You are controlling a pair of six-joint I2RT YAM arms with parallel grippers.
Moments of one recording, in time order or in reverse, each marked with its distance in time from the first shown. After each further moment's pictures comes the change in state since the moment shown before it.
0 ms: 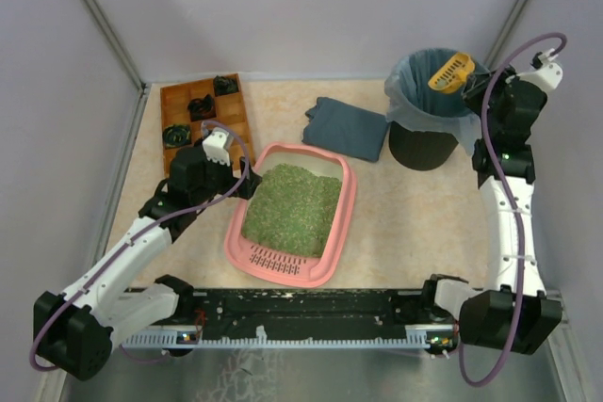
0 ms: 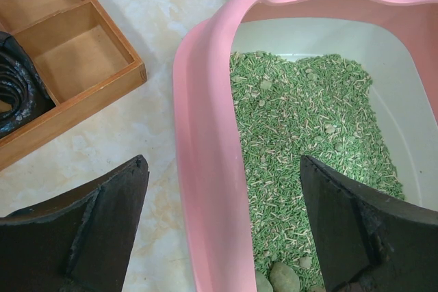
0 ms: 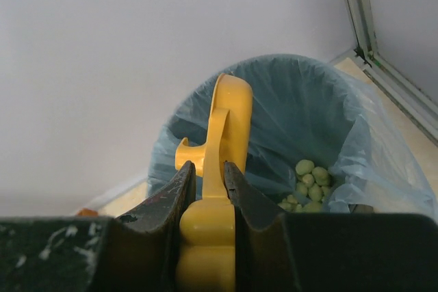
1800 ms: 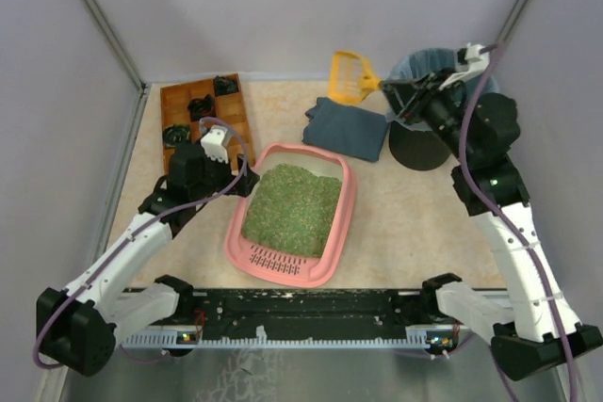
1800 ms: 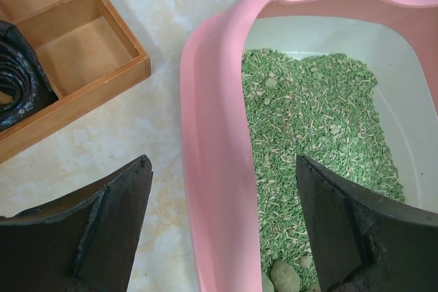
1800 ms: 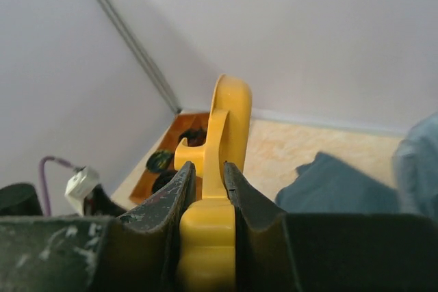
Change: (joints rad) left arm 0.026 0.021 0.018 -0.022 0.016 -0.011; right arm 0.390 -0.122 0.124 -0.036 -0.349 -0.186
